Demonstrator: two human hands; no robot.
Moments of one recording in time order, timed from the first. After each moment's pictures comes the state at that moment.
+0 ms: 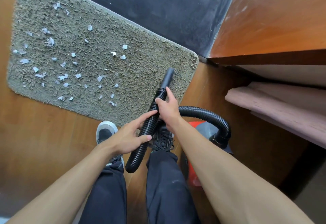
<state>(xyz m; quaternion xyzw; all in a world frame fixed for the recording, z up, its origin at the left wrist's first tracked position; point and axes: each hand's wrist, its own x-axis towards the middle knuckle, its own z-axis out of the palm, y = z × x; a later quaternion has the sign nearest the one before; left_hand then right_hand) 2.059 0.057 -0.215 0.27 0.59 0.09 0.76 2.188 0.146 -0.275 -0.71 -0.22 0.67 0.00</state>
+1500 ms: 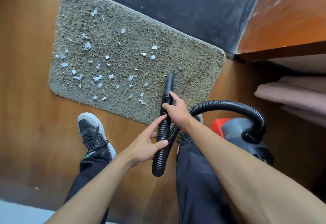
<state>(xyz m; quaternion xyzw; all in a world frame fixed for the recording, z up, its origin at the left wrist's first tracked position) 2.010 0.005 -0.188 0.07 0.59 0.15 0.79 2.121 0.102 -0.266 -0.66 -0.33 0.67 -0.08</state>
